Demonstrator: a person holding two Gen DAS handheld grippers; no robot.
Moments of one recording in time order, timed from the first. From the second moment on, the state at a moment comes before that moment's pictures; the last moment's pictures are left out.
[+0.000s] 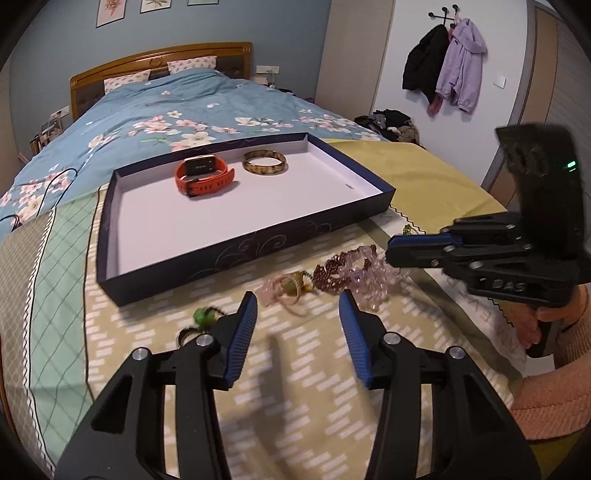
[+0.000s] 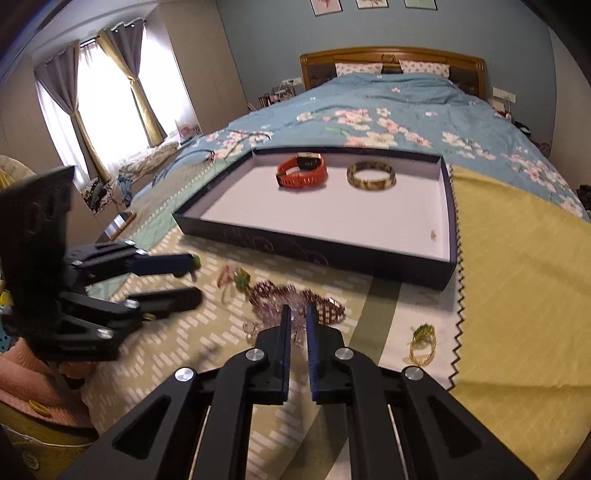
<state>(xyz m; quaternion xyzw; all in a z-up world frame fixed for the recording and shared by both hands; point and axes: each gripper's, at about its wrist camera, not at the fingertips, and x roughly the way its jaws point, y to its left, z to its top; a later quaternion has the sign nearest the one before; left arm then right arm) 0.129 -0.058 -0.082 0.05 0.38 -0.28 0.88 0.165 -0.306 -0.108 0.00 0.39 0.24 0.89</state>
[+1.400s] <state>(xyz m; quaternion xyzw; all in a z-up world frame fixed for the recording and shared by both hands) 0.161 -0.036 -0.042 0.01 0.35 -0.27 0.90 0.197 -0.321 -0.033 0.03 0.30 0.25 0.92</state>
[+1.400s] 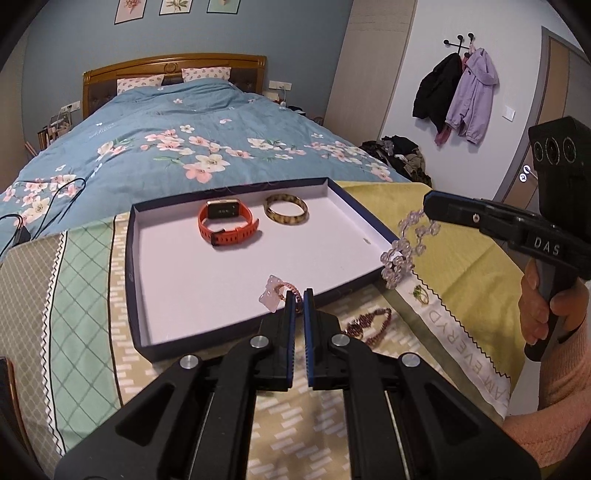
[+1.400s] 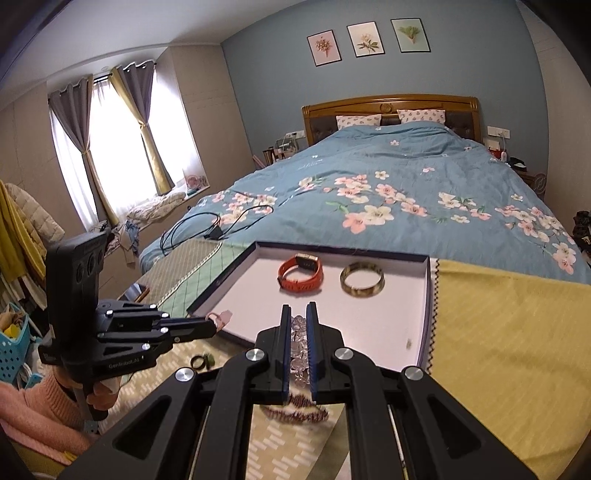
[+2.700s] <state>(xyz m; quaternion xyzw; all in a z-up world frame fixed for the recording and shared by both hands) 0.258 -0.045 -0.075 0.07 0.40 -0.20 0.89 0.320 -0.307 -0.094 0.12 0.39 0.21 0.89</state>
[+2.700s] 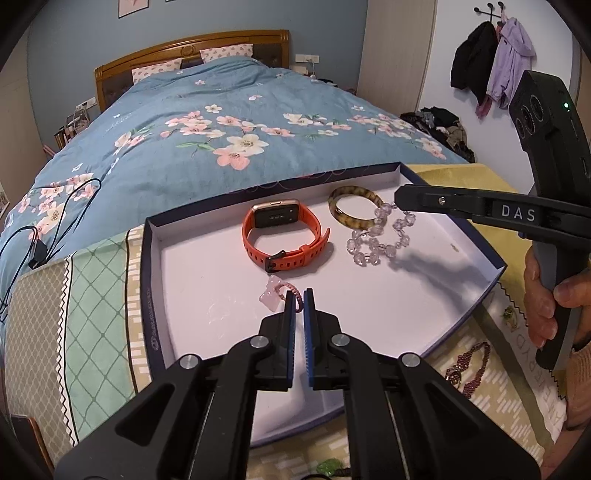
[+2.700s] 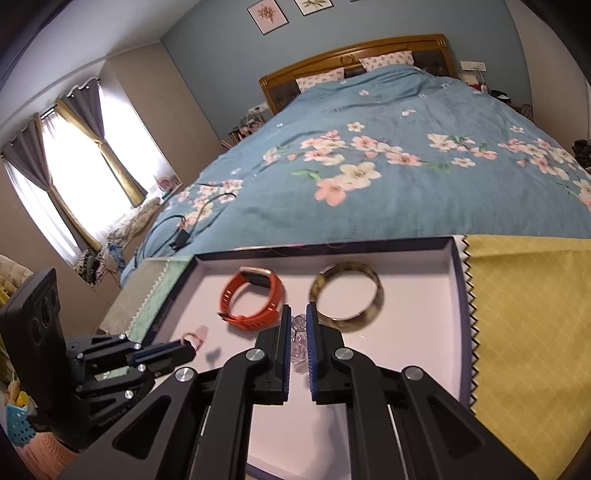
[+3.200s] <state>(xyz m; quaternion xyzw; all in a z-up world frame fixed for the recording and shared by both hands) 0.277 -0.068 -0.086 0.09 0.42 -0.21 0.88 0.326 -0.318 -0.104 0.10 0.41 0.17 0.89</state>
